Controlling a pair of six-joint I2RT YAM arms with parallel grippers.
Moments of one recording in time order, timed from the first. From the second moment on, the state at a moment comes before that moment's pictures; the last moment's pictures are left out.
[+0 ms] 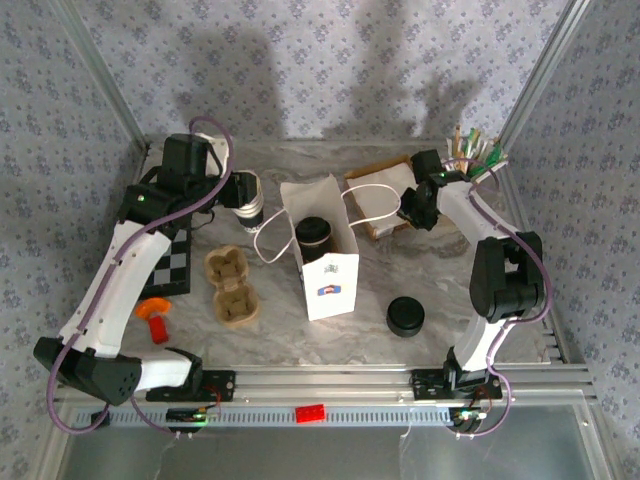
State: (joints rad) left arm -0.38 1.28 1.52 -0.89 0.09 -0.25; right arm 0.19 1.76 1.38 -0.82 -0.07 0.77
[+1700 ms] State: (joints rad) left arm -1.06 1.50 1.93 -0.79 0.01 0.07; right arm 0.17 0.96 1.68 -1.00 -0.24 0.72
